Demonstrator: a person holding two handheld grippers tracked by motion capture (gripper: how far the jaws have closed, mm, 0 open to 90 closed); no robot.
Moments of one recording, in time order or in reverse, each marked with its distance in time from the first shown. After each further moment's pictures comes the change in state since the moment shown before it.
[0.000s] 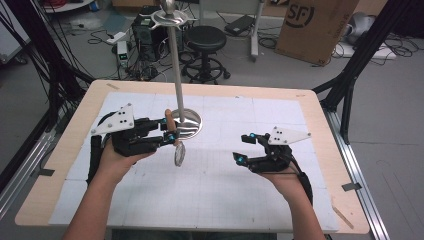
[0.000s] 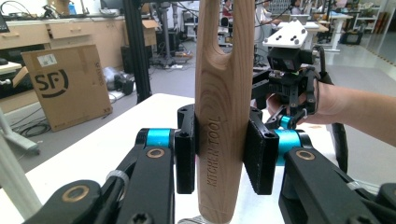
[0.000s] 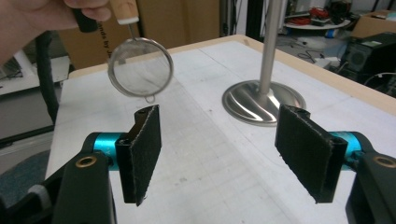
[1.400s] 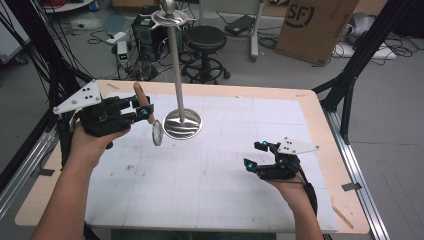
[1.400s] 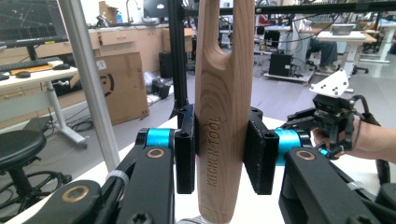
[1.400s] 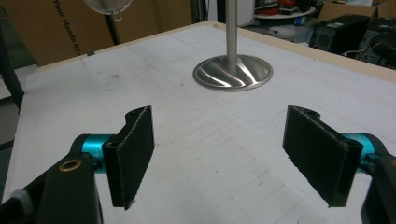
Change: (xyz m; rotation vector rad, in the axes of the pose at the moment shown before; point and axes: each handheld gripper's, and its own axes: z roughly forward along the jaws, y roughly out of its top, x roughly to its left) left arm 0.035 0.040 -0.044 -0.023 0.157 -0.010; right arm -0.010 -0.042 -0.016 -0.001 -0.099 0.076
